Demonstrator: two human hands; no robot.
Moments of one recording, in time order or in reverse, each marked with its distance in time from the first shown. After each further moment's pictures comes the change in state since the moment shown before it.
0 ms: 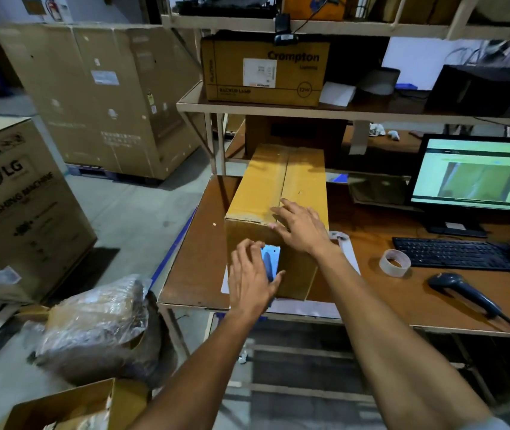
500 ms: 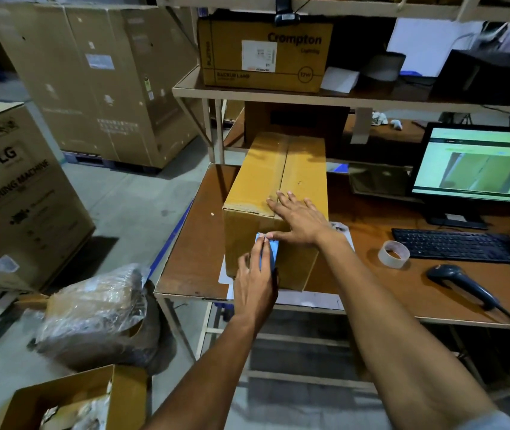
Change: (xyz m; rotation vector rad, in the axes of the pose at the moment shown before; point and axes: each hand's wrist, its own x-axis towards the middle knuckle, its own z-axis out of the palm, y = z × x) left_hand -0.026 0.003 0.028 -0.011 -0.044 0.035; right_hand 0.003 0.015 0.004 -0.123 -0.219 -0.095
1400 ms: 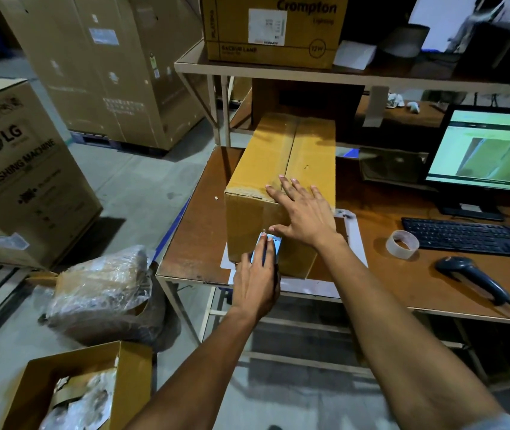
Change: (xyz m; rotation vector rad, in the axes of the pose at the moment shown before) left_hand -0.013 -0.004 0.007 0.190 -0.176 0.023; right_hand -0.014 -0.020 0.009 -0.200 0.187 0.029
